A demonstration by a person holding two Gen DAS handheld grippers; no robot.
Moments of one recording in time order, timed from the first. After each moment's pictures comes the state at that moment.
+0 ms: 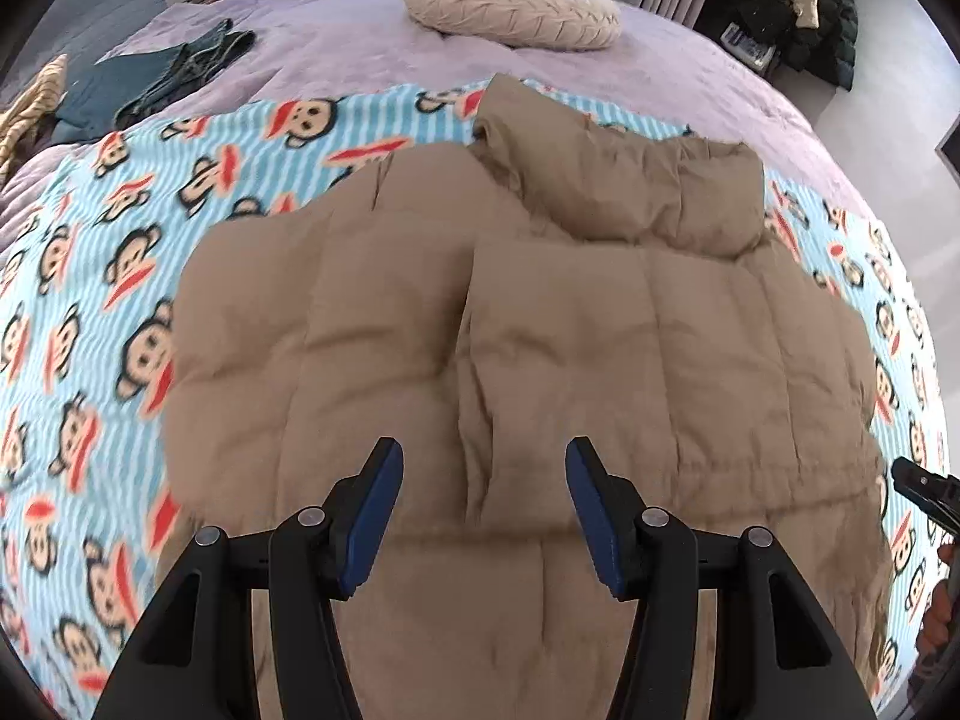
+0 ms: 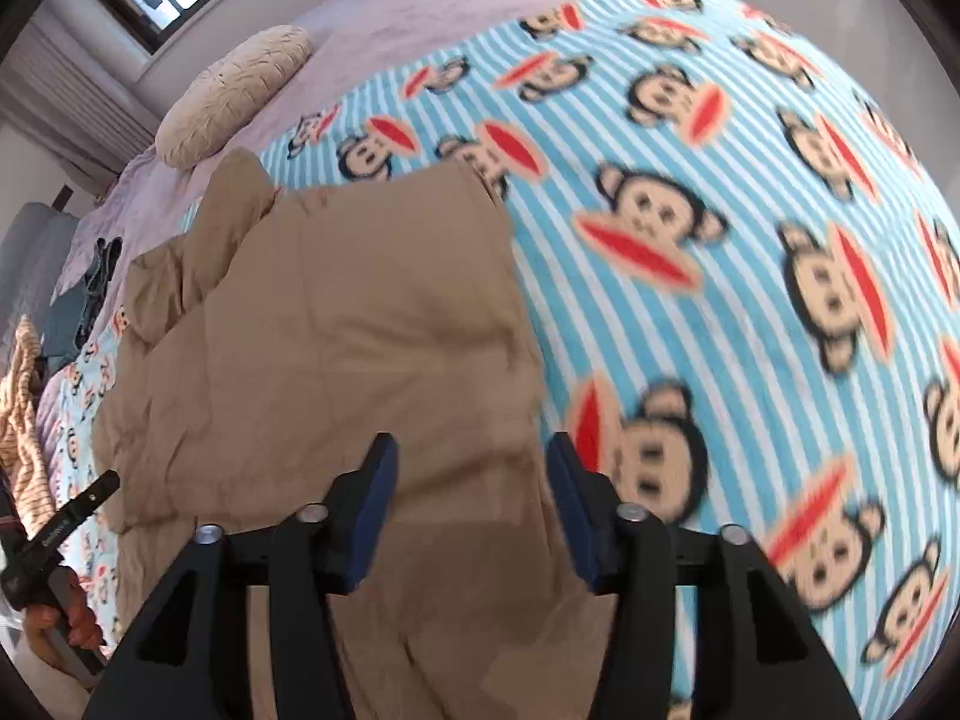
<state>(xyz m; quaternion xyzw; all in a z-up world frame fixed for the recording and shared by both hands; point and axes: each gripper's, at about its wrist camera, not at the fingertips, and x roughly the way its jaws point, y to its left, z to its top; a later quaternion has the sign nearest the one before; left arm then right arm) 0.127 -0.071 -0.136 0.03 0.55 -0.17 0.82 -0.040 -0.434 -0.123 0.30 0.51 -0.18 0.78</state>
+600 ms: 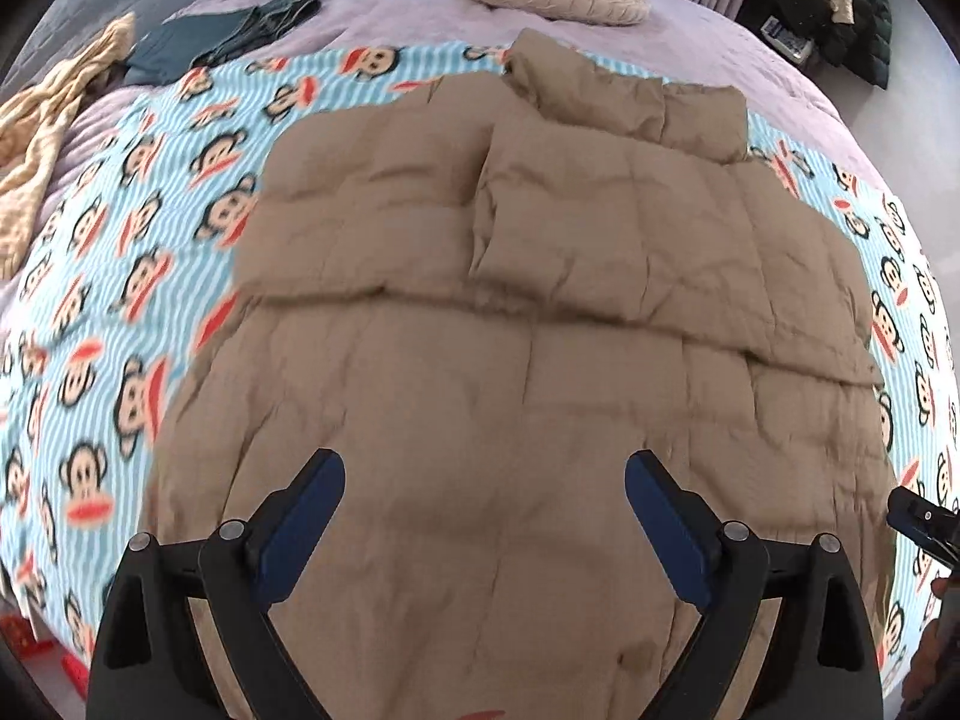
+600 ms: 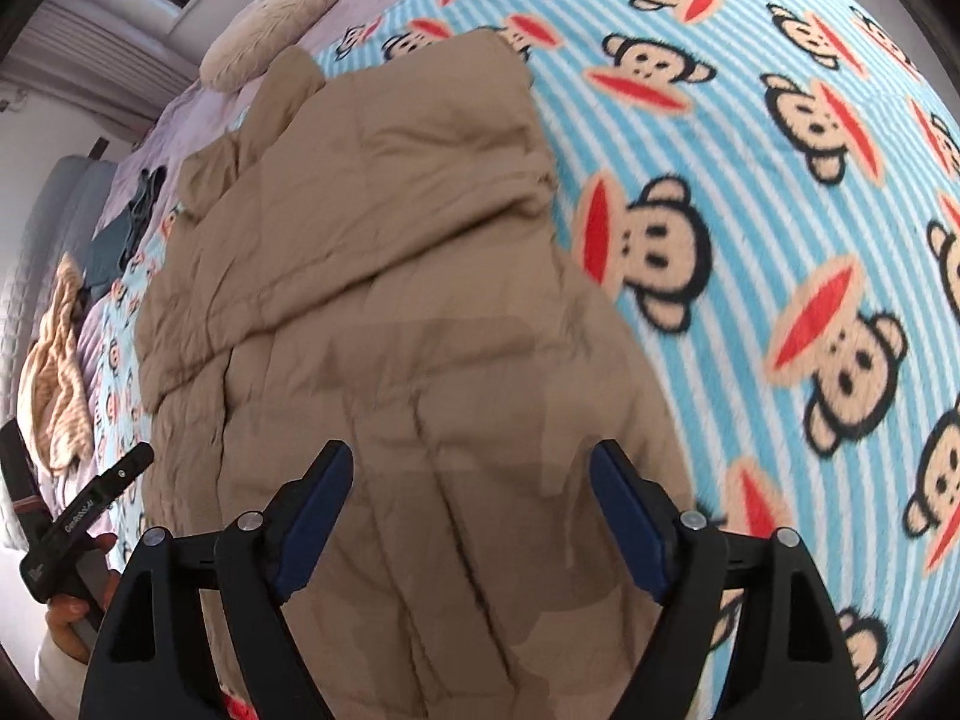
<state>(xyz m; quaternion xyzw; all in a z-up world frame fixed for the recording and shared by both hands) 0.016 -0.057 -0.123 0.02 0.57 -0.10 0.81 -0.107 -0.394 -0.128 0.32 0.56 -0.10 0.76</state>
